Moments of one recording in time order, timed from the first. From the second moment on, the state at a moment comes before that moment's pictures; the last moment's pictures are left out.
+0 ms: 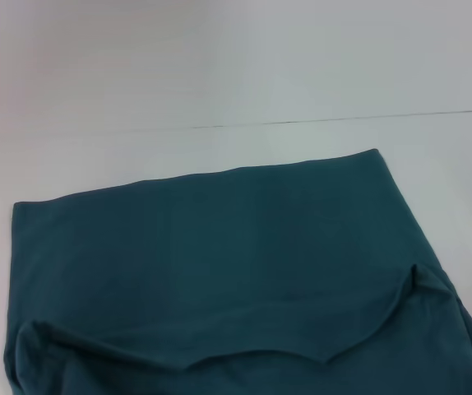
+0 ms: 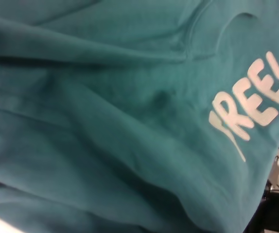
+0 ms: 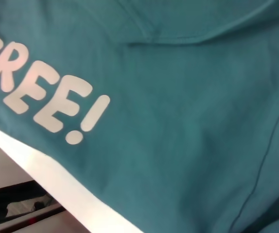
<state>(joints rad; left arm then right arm) -0.54 -2.12 0.79 1.07 2.69 2.06 -2.36 0.57 2.01 -0.90 -1.07 -2.76 -1.99 2.33</state>
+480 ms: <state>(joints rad) -0.64 -2.06 0.55 1.01 2.57 2.03 -2.35 0.62 1.95 -0.63 -1.07 -2.67 -1.93 2.29</state>
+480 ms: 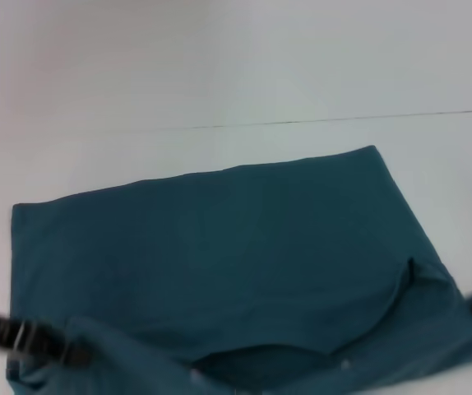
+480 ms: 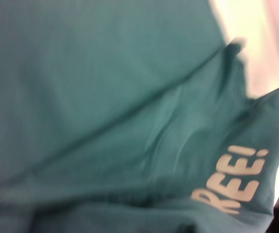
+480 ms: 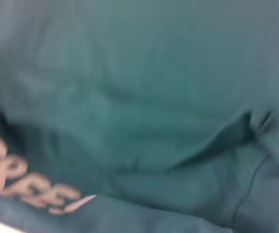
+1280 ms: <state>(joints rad) -0.71 -2.03 0.51 0.92 2.40 1.55 -2.35 0.76 1.95 -0.59 -1.02 -2.50 -1.51 2.36</state>
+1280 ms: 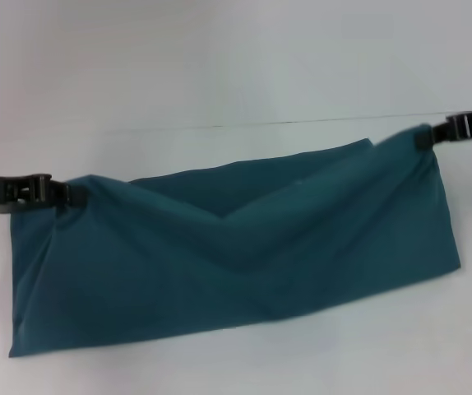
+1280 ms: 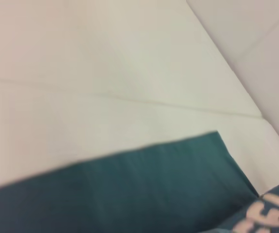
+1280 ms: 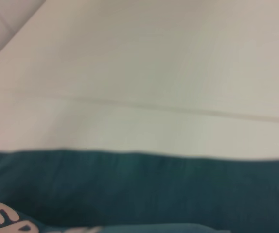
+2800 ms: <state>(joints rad) -0.71 -2.11 0.67 0.86 2.40 1.07 -2.30 0.83 2.01 -0.81 -0.75 -2.59 -0.85 2.52</state>
